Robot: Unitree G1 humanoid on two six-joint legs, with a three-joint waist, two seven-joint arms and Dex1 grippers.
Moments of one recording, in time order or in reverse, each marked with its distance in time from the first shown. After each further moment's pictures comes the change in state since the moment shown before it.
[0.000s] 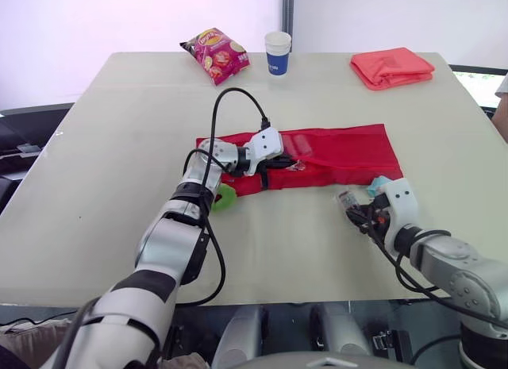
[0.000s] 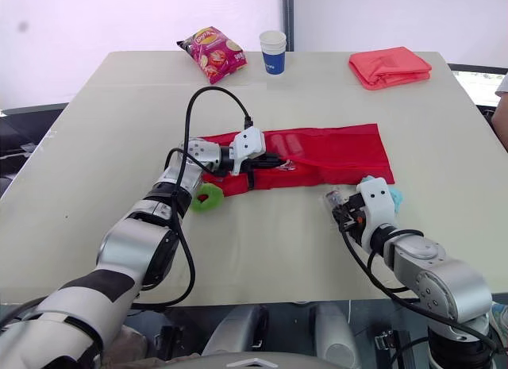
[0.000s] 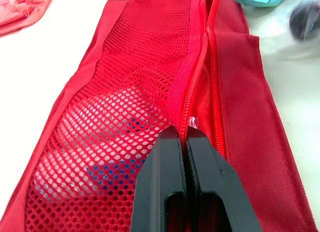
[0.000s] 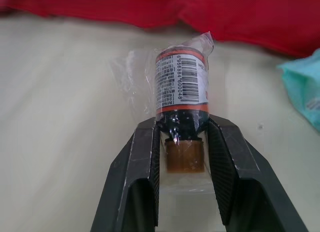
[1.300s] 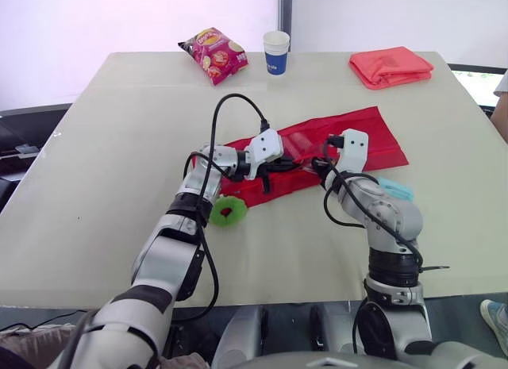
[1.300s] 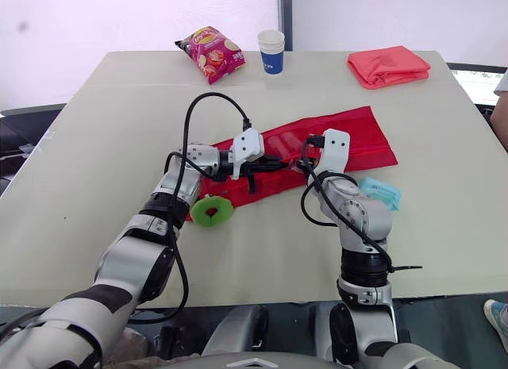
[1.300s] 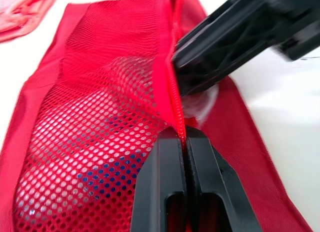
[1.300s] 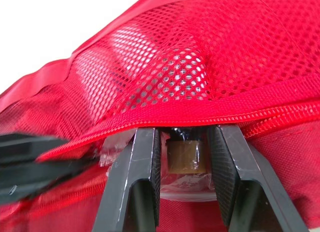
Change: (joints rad) left arm 0.125 0.011 -0.011 -0.298 -0.062 0.176 -0.057; right arm -0.420 0.519 0.001 0.581 -0.190 -0.256 -0.404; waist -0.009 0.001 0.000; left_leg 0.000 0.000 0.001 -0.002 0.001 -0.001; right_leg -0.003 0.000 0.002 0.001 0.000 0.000
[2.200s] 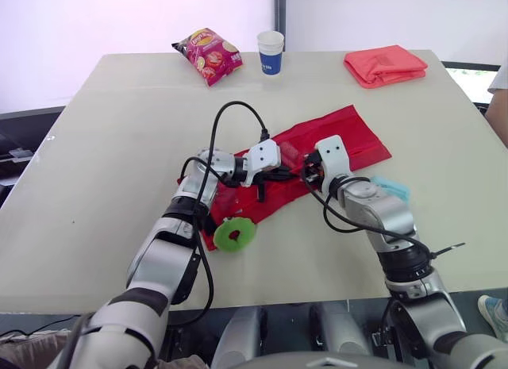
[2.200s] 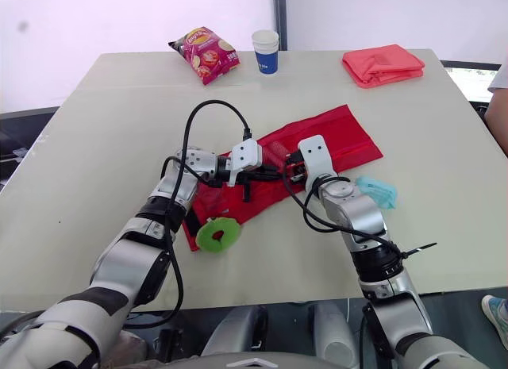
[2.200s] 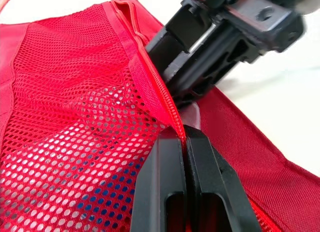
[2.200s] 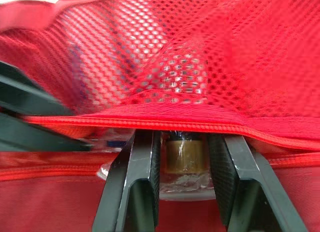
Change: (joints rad) left arm 0.019 0.029 -0.028 0.018 0.003 -0.055 -0.047; right arm -0.031 -0.283 0.352 0.089 -0.210 -0.106 0.296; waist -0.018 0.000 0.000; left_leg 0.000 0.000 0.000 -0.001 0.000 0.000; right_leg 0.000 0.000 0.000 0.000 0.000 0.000
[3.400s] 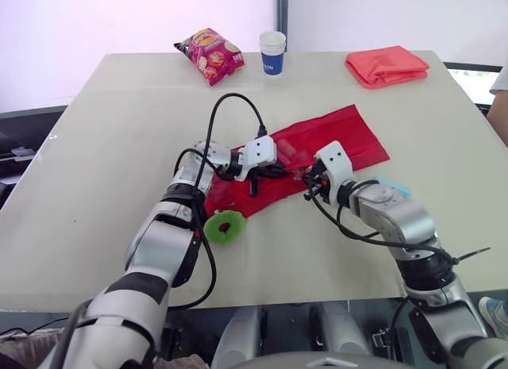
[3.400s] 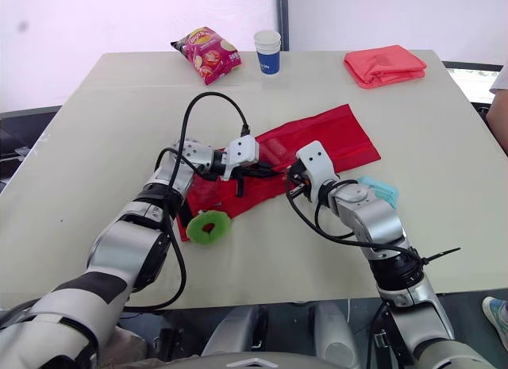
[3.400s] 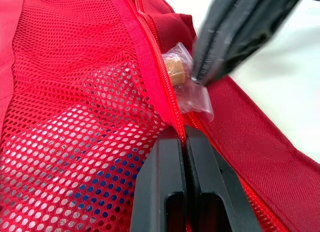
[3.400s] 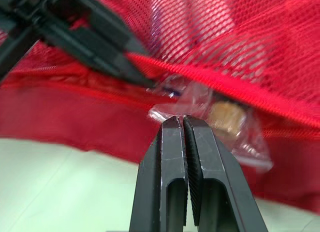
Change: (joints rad) left arm -0.120 0.017 -0.006 0.230 0.057 -0.110 -0.039; right arm 0.035 -0.116 0.011 -0.100 0.069 0.021 0.254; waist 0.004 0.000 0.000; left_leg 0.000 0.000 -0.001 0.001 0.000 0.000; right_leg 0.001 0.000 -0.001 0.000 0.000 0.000
